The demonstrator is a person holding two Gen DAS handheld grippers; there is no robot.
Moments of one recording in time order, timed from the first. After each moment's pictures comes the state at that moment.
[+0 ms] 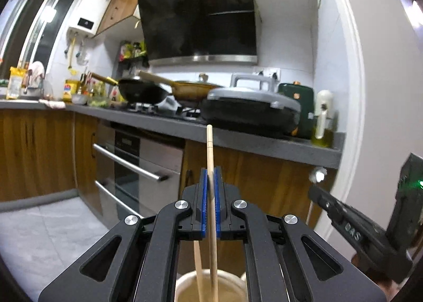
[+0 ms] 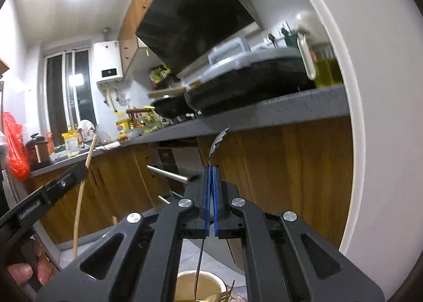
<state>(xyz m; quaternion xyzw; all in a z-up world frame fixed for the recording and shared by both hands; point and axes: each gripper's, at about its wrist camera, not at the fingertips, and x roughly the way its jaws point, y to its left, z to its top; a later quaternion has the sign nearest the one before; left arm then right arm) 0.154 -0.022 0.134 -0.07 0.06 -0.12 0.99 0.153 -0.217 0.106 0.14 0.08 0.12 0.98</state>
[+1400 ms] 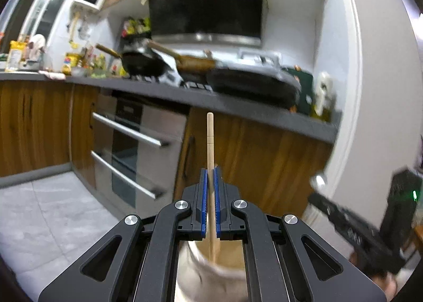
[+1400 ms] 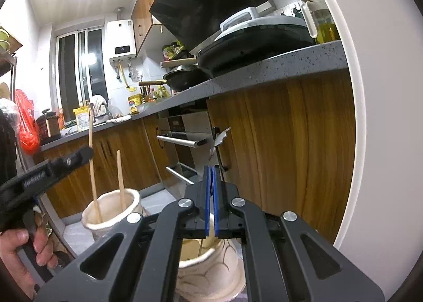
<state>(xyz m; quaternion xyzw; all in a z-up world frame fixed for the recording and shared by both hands) 0.124 0.009 0.086 -0.09 0.11 -0.15 0.98 0.116 -0.221 0.056 0.10 0.12 0.17 0.97</state>
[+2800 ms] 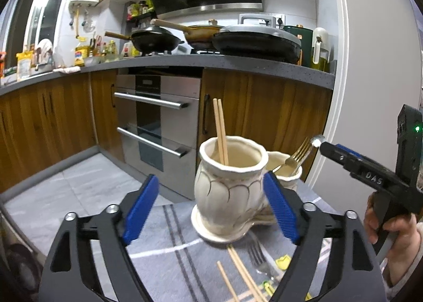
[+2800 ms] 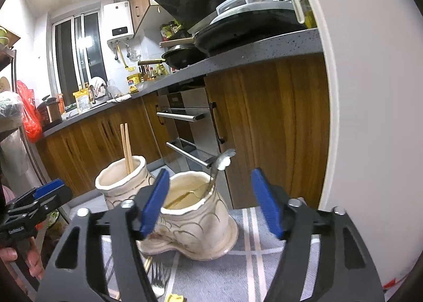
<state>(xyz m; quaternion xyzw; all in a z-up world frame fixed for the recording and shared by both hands) 0.045 0.005 0.068 -0.02 0.20 -0.09 0.98 0.074 -0.237 0.057 0.09 0.18 0.16 0.97</state>
